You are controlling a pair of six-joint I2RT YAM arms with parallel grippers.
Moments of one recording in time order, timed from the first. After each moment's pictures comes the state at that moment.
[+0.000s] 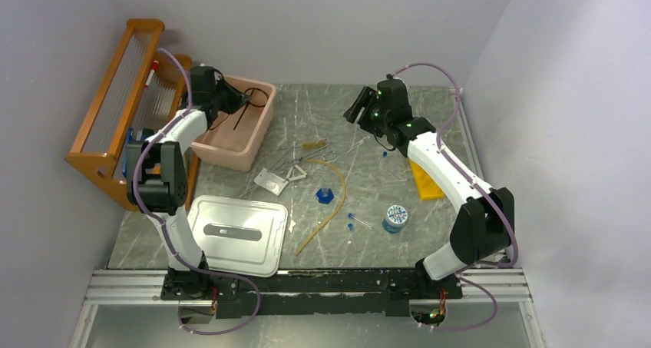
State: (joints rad) left arm -0.04 1.91 1.42 -0.03 0.25 -0.87; right arm 0.39 1.52 1.30 -0.33 0.02 0.70
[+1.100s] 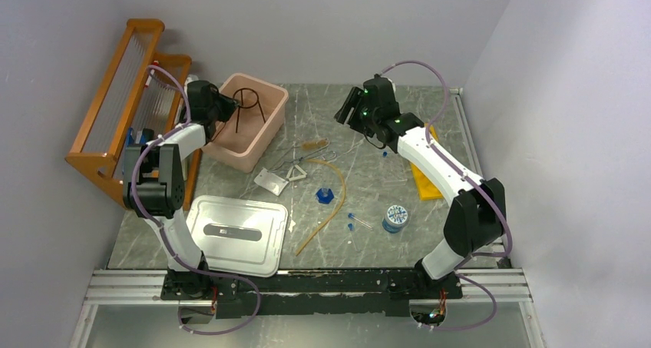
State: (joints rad) left arm -0.02 1.87 1.21 0.22 0.09 -1.00; right arm 0.46 1.59 1.36 -0.37 0.05 0.72
